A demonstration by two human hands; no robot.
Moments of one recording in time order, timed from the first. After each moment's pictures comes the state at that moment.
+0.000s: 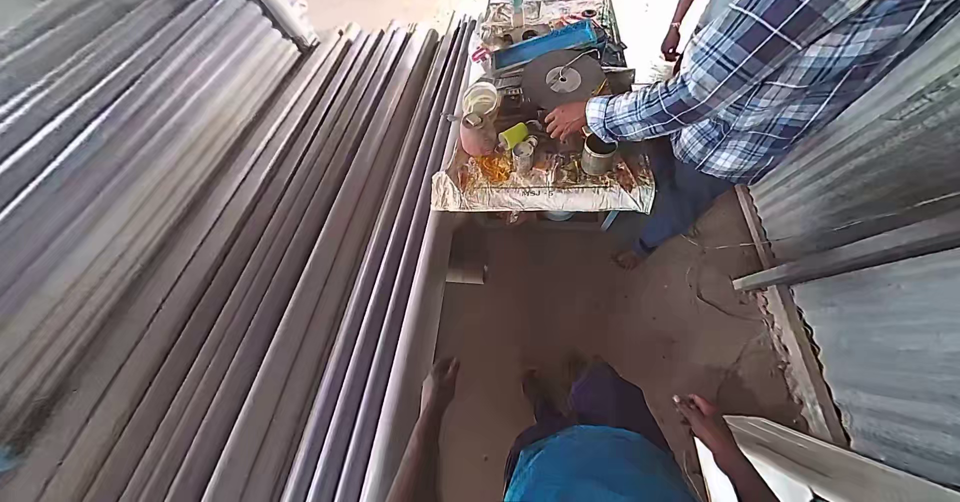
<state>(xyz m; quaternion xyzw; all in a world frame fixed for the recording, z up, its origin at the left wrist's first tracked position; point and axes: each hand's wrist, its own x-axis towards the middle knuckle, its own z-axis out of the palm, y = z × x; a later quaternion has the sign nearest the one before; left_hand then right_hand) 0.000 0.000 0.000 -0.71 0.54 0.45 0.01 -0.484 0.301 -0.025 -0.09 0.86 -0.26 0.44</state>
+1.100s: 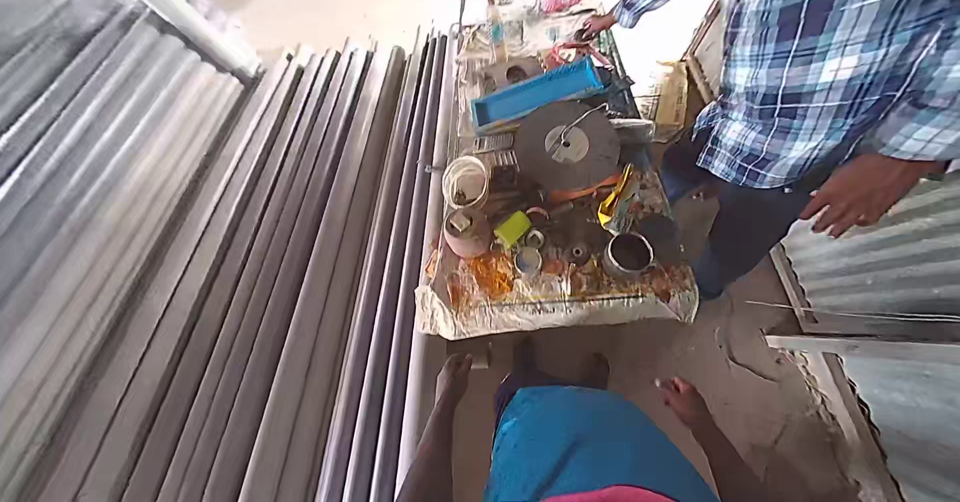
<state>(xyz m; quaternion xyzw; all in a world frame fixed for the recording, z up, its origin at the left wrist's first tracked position) -0.173 -0.406 -0.017 -0.68 0.55 0.48 0.06 -0.608 -0.097 -0.034 -0.13 0.86 -0.20 0.45</state>
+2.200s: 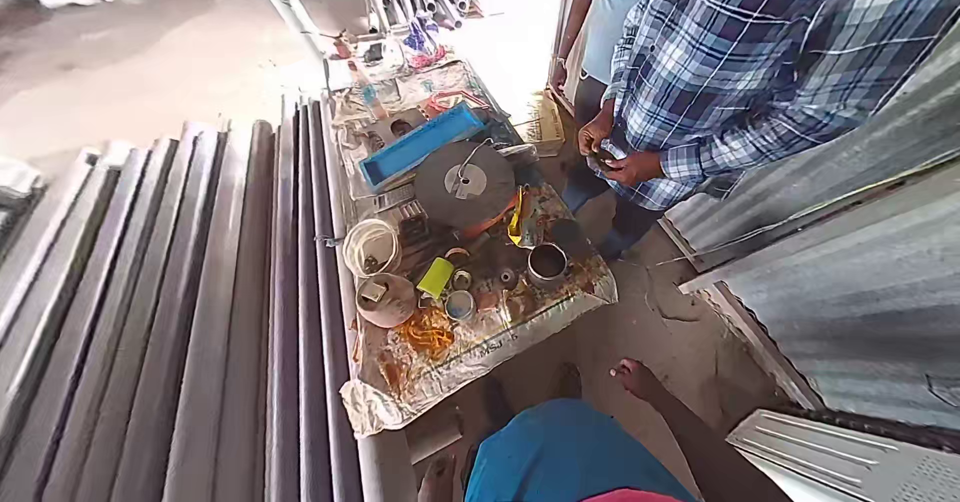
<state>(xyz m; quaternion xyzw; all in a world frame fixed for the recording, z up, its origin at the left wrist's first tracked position) -0.177 -0.358 -0.032 -0.62 0.60 0.47 0.18 -0.613 -0.092 -0.022 -0.10 0.85 -0.18 0.48</state>
